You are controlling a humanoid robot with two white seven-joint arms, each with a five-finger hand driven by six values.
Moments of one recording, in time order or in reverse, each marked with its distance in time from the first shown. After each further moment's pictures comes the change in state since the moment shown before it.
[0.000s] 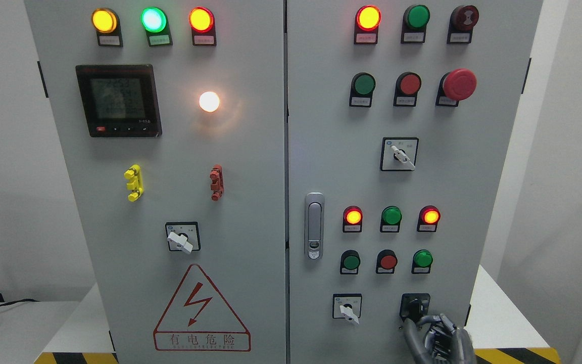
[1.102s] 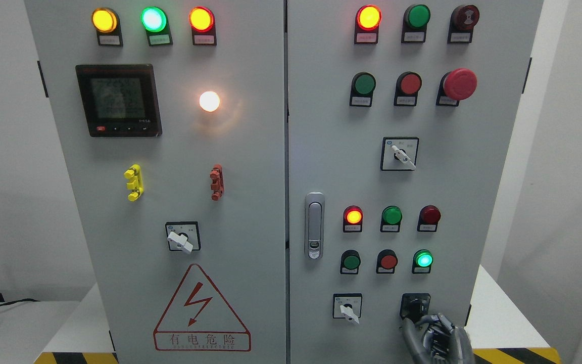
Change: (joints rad) left arm 0.000 0.000 0.000 0.000 0.000 0.000 0.000; right arm -0.004 0.002 0.000 0.000 0.000 0.000 0.006
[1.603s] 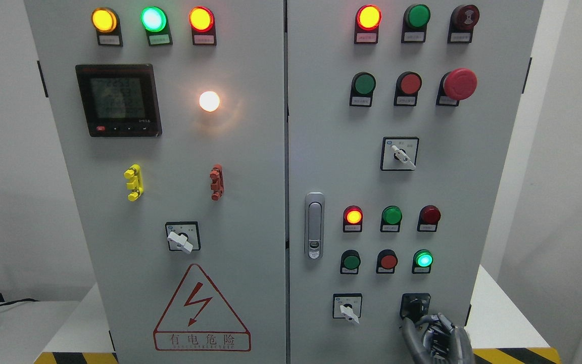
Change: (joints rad) left arm 0.000 0.000 0.000 0.000 0.000 0.000 0.000; right arm -0.001 0.000 0.000 0.000 0.001 0.000 0.000
